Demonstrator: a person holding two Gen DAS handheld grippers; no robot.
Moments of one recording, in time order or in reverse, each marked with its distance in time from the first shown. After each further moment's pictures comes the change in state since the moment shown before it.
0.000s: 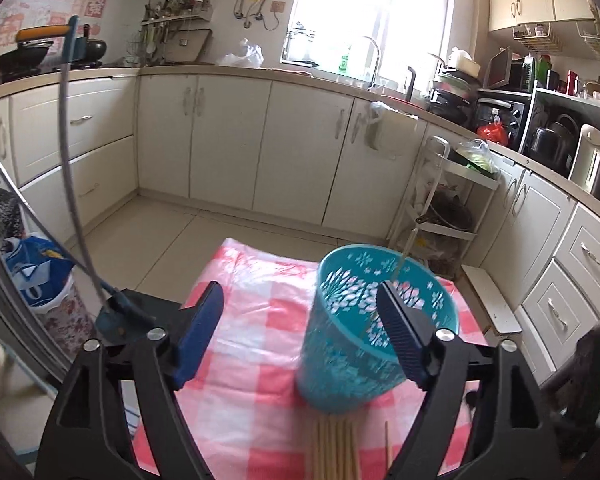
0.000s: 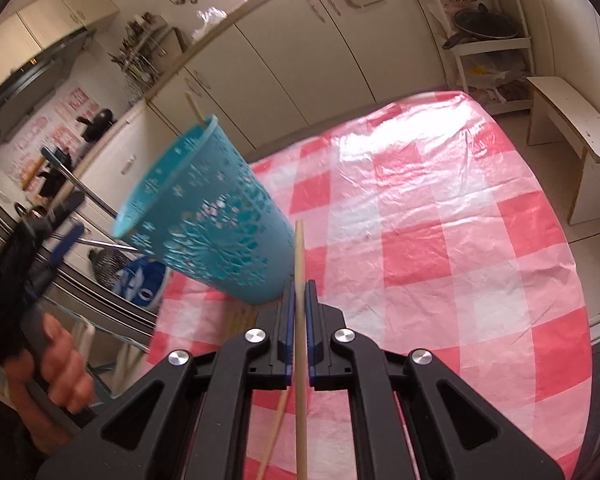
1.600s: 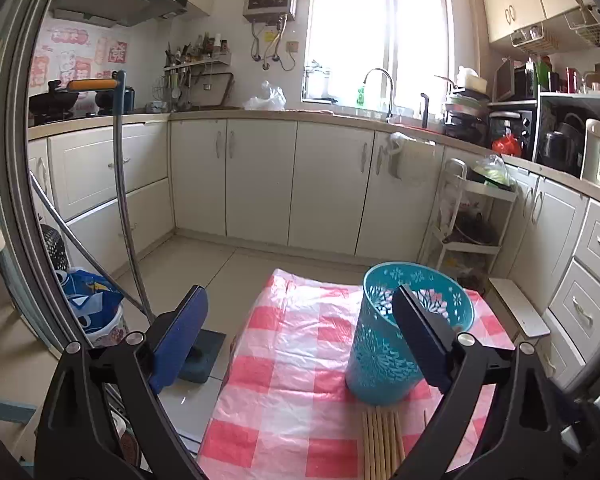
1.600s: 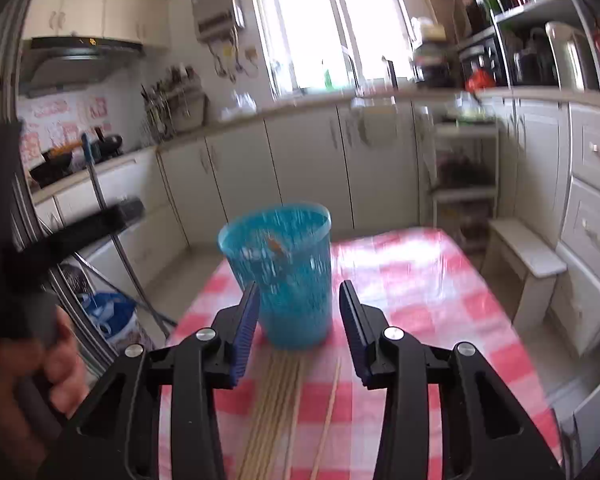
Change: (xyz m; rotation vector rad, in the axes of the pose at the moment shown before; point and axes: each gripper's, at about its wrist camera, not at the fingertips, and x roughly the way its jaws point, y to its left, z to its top) left arm -0.060 0.017 -0.005 0.066 -0.134 0.112; right arm -0.030 0.116 -0.074 -0.259 -0.356 -0.269
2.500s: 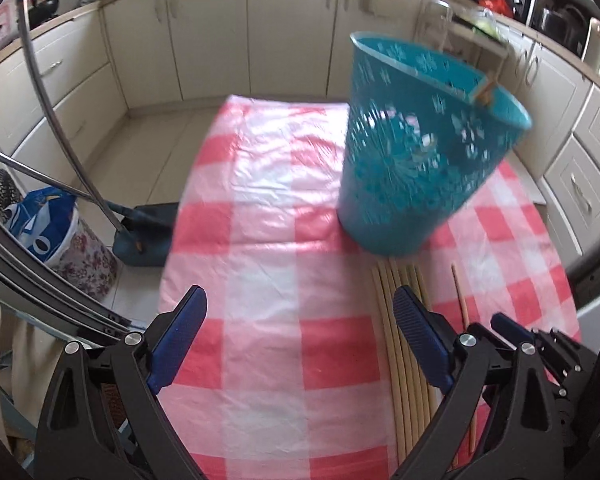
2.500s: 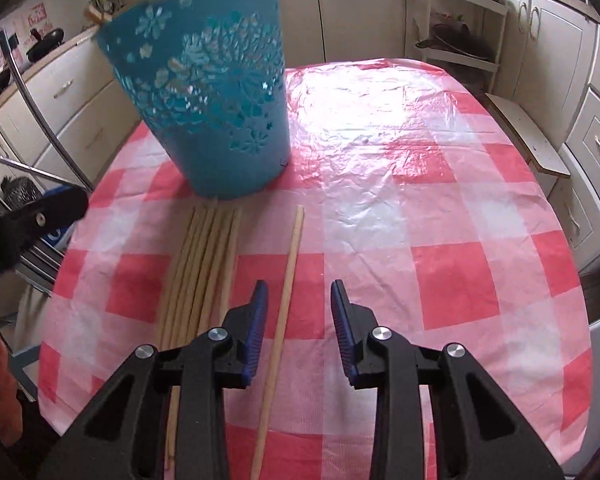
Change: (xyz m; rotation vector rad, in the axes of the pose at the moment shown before) left arm 0.097 -0.013 -0.083 0.134 0.579 -0.108; right arm 0.093 -0.018 -0.066 -0.024 0.493 -0.129
